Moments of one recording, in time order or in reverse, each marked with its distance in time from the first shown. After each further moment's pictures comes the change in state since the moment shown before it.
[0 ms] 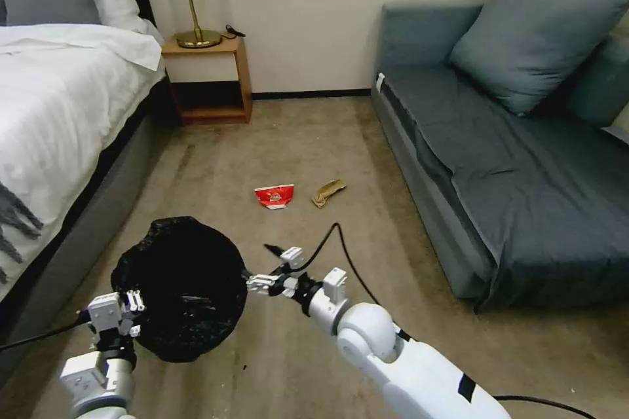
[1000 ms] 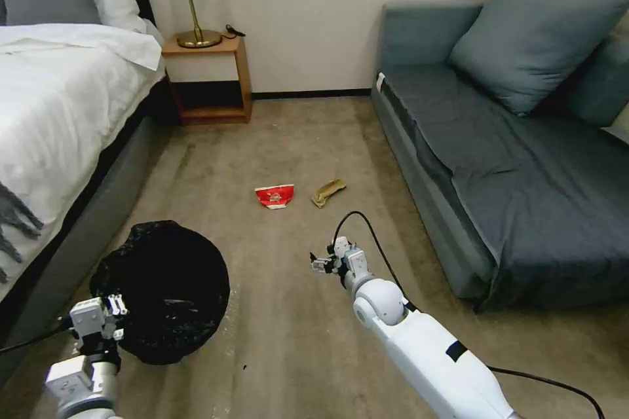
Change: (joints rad) left arm -0.016 0.054 -0.028 0.077 -0.048 -0.041 -0.042; right arm 0.129 0.059 0.056 -0.285 -0.074 -0.189 0.228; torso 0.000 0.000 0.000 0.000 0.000
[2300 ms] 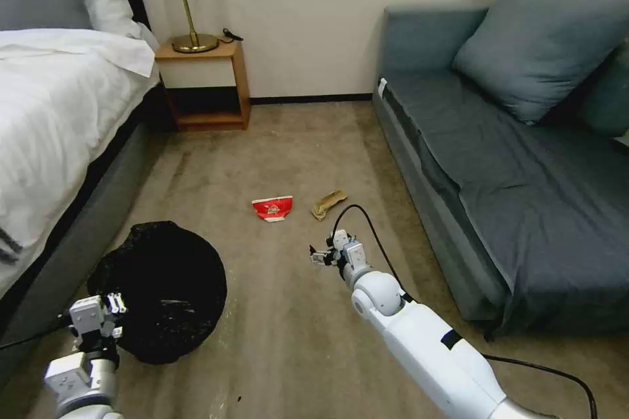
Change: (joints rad) left arm -0.012 0.019 0.000 0.016 -0.013 0.003 0.007; right arm 0.032 0.004 -0.018 -0.045 -0.004 0.024 0.005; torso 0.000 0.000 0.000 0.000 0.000
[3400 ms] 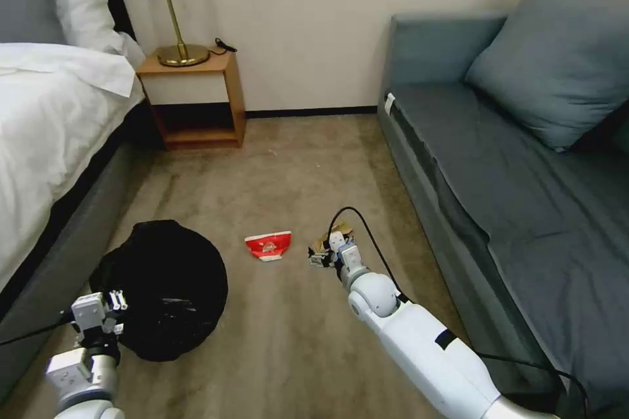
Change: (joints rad) left arm -0.016 0.015 0.008 0.014 -0.016 0.003 0.002; right arm 0.011 0.017 -0.013 -0.029 -0.055 -0.001 -0.001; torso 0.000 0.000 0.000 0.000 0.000
